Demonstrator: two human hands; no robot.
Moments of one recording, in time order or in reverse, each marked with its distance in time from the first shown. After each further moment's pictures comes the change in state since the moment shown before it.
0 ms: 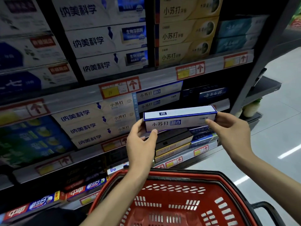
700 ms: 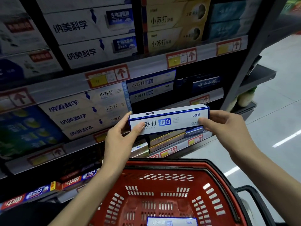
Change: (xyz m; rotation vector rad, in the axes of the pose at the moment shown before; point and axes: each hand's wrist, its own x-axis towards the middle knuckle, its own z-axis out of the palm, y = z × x) left_hand -0.008 0.000 -0.037 0.116 -0.150 0.055; right_hand -0.026 -0.016 -0.022 0.033 -0.178 0.134
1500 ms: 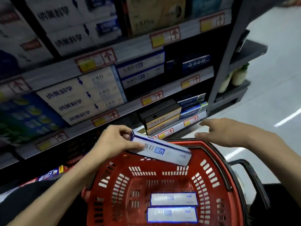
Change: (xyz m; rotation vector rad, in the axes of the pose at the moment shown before) left_hand -0.029 -0.016 -0.020 0.481 -0.364 -0.198; right_hand -0.047 -0.010 -0.043 -1.059 -0.678 0.140
